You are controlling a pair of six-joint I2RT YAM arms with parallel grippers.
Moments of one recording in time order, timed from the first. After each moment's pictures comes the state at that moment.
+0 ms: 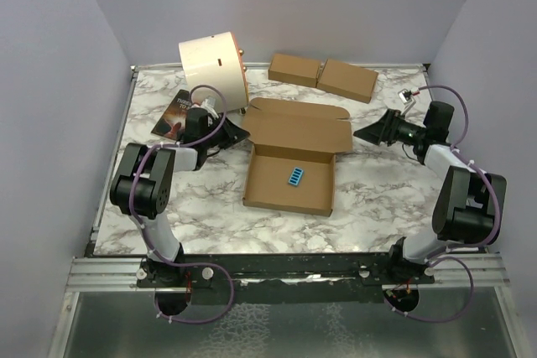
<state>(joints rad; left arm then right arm) -0.20 1.80 0.83 0.50 0.48 -0.84 -0.25 1.54 0.83 0.19 -1.18 0.27</state>
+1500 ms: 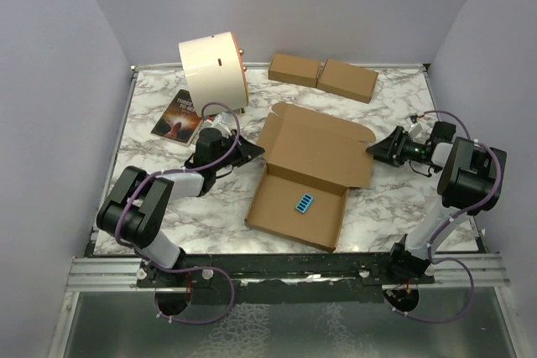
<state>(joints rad) -0.39 1.57 0.58 0.64 0.37 -0.94 -0.41 1.84 0.88 -0.06 -1.10 0.14</state>
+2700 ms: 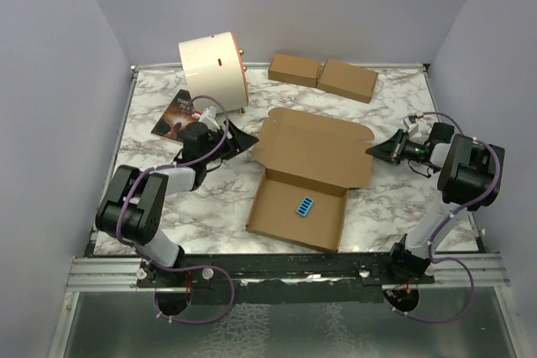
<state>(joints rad) -0.28 1.58 0.59 0.65 0.44 -0.88 -0.41 1.90 0.88 0.01 -1.28 0.24</state>
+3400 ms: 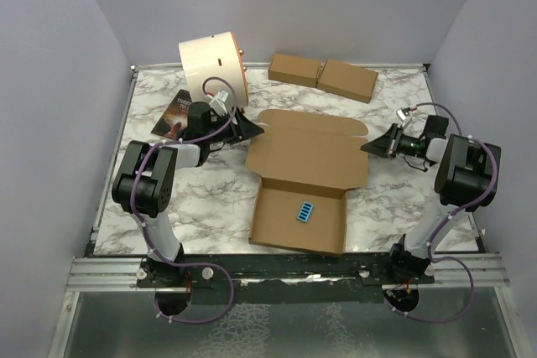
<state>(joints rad) -0.21 1.81 0.86 0.59 0.72 -0.76 -0.35 1.87 0.92 -0.02 -1.32 0.14</state>
